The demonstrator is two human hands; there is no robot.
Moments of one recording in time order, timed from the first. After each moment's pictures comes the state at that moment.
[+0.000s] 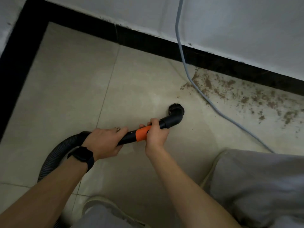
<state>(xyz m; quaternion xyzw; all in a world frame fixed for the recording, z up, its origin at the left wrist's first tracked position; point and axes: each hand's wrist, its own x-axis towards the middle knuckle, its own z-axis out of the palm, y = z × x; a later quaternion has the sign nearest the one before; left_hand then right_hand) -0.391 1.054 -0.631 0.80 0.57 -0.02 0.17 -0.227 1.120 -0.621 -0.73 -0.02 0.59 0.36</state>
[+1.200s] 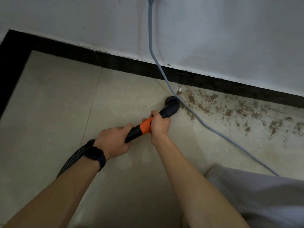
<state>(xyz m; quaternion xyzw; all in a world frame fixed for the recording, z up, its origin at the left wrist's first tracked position) -0.325 1.152 -0.617 0.72 0.64 -0.03 0.26 -0.181 1.231 -0.621 -0.71 -0.09 0.60 0.36</state>
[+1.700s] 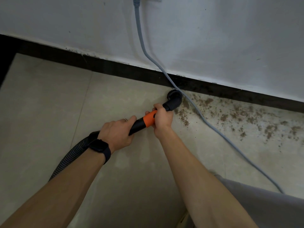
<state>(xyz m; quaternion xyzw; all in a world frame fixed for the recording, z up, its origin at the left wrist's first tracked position) -0.295 1.208 -0.622 0.73 0.65 -0.02 0.22 -0.152 1.286 -0.623 -0.70 -0.09 0.60 0.38</state>
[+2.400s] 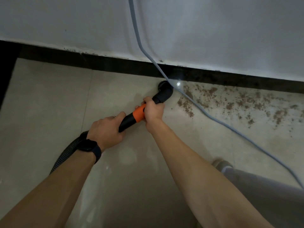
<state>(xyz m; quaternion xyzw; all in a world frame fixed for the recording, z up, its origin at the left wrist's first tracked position) -0.339 1.195 -0.623 0.71 0.66 0.01 0.23 -0.193 1.277 -0.617 -0.67 -0.08 0.63 0.38</state>
